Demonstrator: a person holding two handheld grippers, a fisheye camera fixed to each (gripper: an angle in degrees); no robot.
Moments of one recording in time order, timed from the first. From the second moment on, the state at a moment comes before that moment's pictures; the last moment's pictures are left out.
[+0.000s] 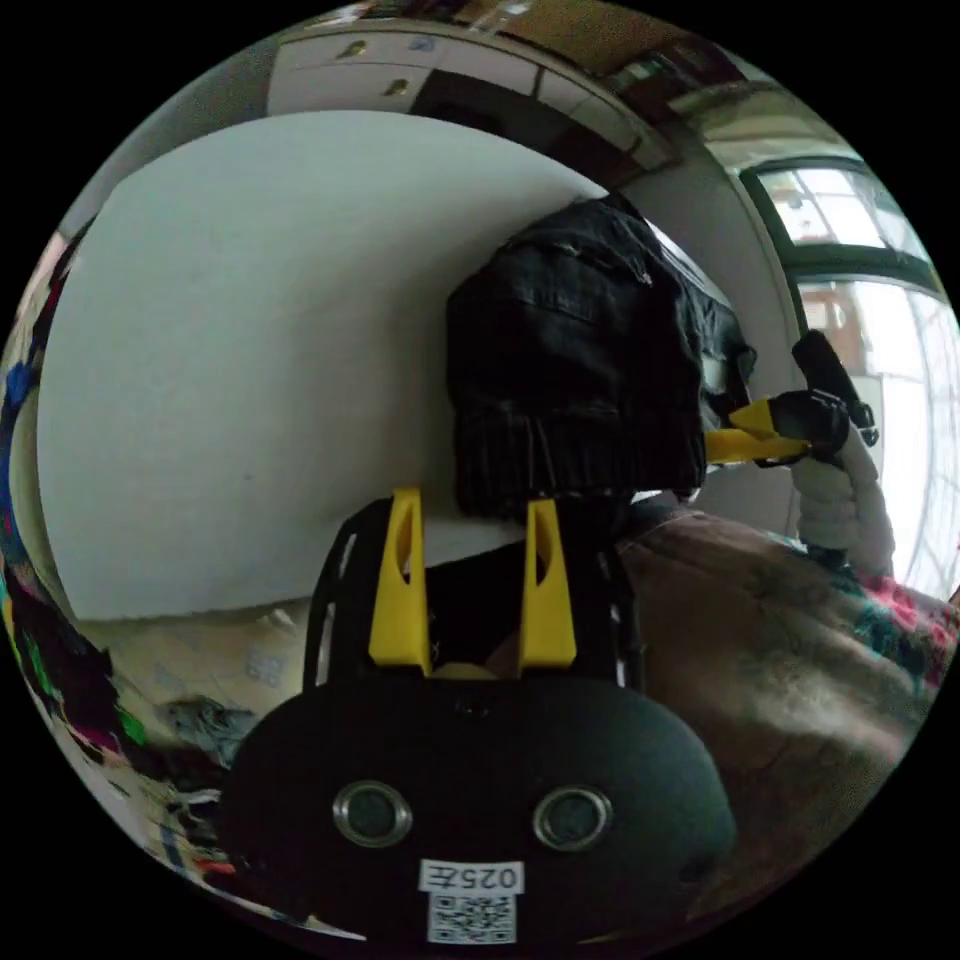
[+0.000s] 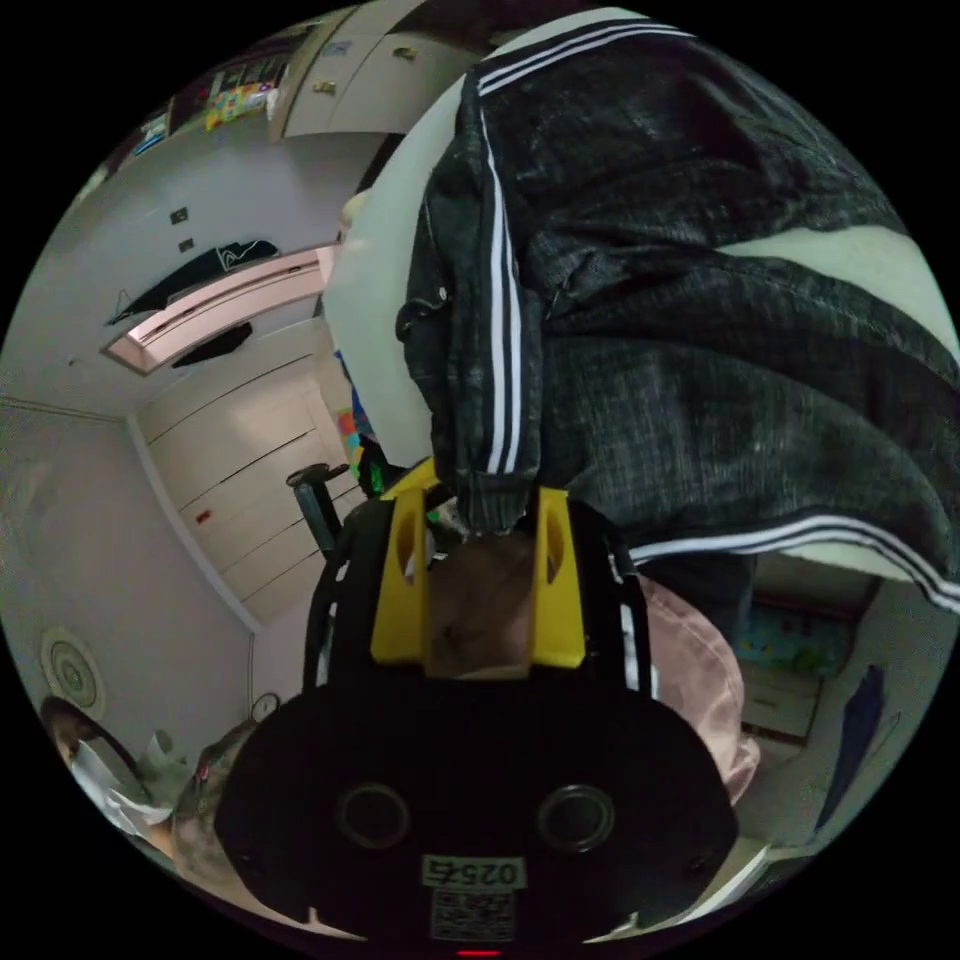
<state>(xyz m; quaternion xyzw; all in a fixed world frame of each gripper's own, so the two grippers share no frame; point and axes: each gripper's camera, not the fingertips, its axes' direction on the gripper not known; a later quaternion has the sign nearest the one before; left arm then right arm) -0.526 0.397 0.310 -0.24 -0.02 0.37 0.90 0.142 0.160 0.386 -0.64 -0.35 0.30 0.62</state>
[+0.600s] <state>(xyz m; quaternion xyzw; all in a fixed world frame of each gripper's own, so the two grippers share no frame) -0.550 0.246 0.181 -0.15 0.05 0.49 0.86 0.025 0.007 0.399 -0.46 -0.52 0.20 0.70</state>
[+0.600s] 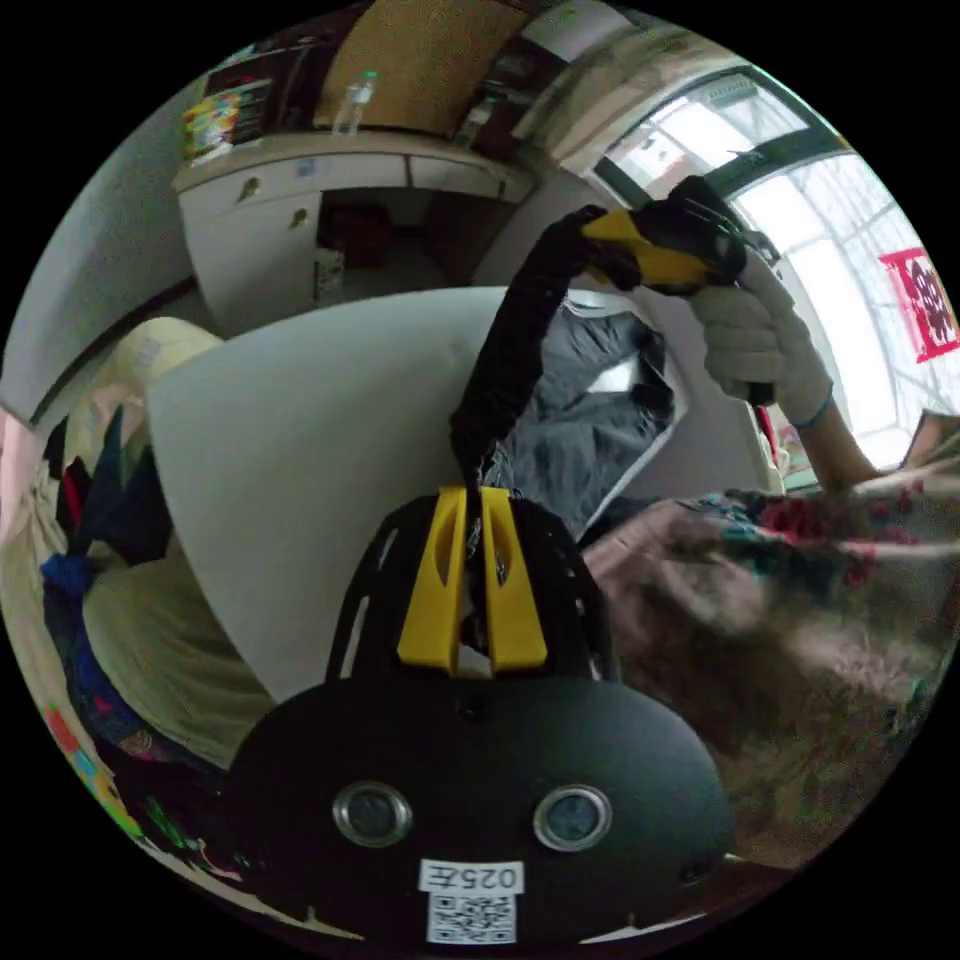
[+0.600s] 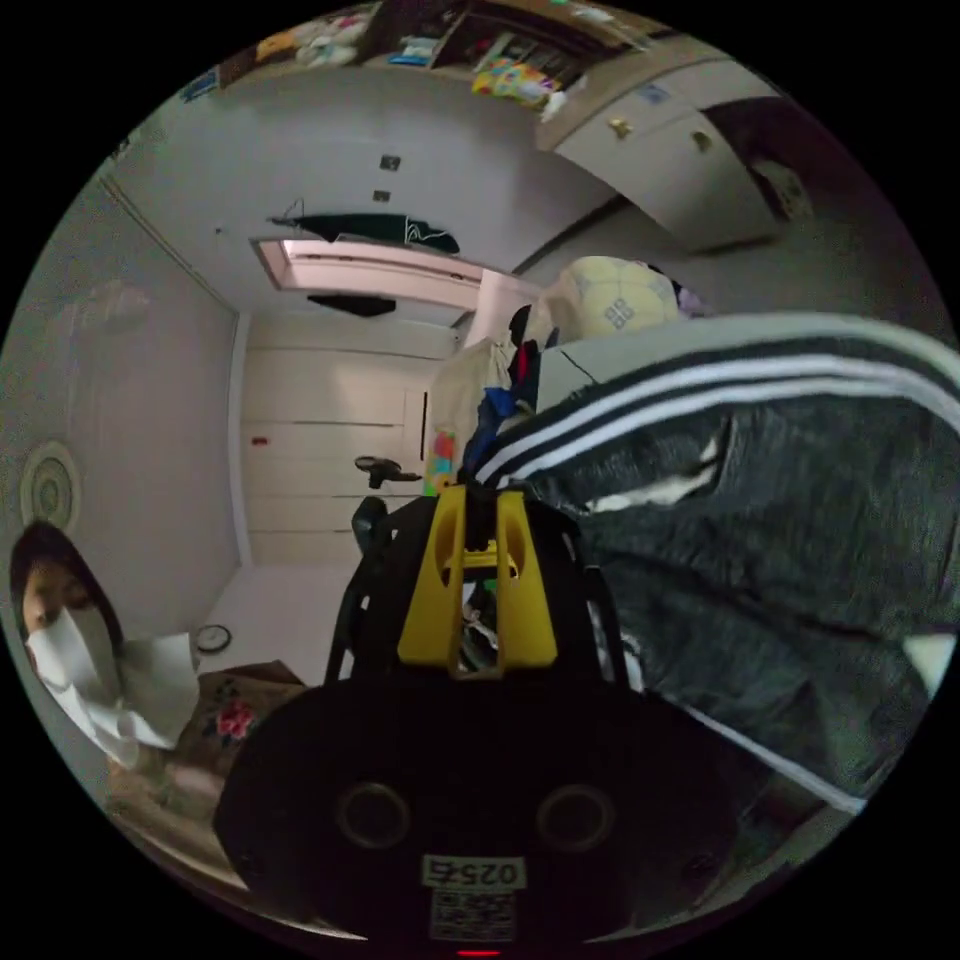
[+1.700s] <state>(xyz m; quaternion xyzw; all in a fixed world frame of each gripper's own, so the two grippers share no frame) -0.565 0.244 0.341 -0.09 -0.15 0.38 0.91 0.465 0.228 0.169 -0.36 -0.06 0.48 0.80</state>
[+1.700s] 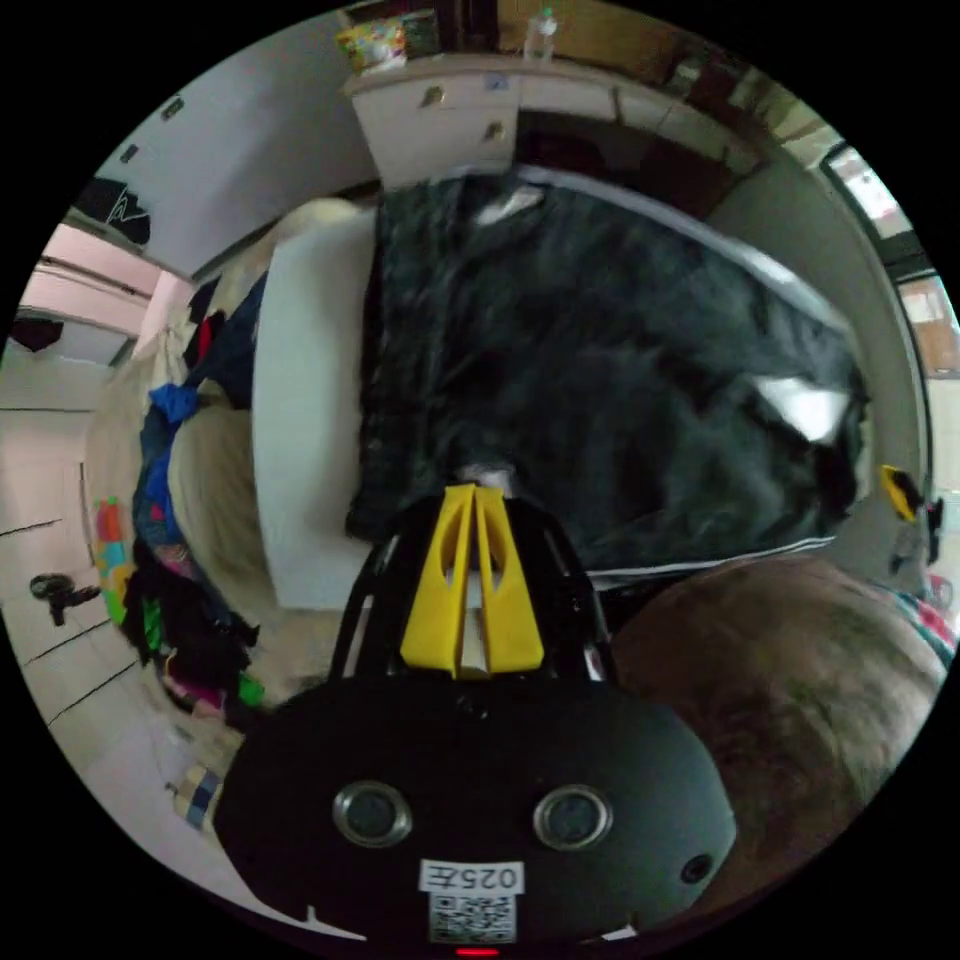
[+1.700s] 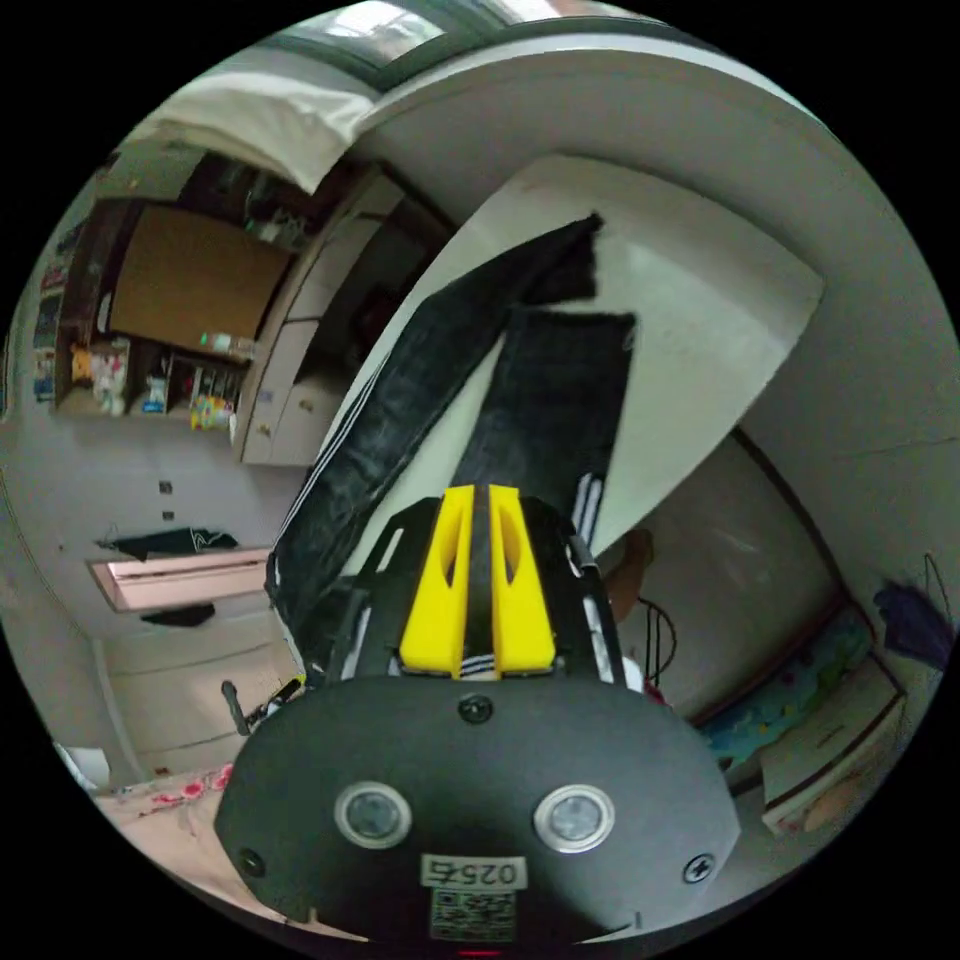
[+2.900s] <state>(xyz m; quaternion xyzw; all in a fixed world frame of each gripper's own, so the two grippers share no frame) -0.236 0.455 0.778 -0.41 -0.12 0.60 0.67 0.728 0.247 0.103 -0.40 -0.01 0.36 0.84</state>
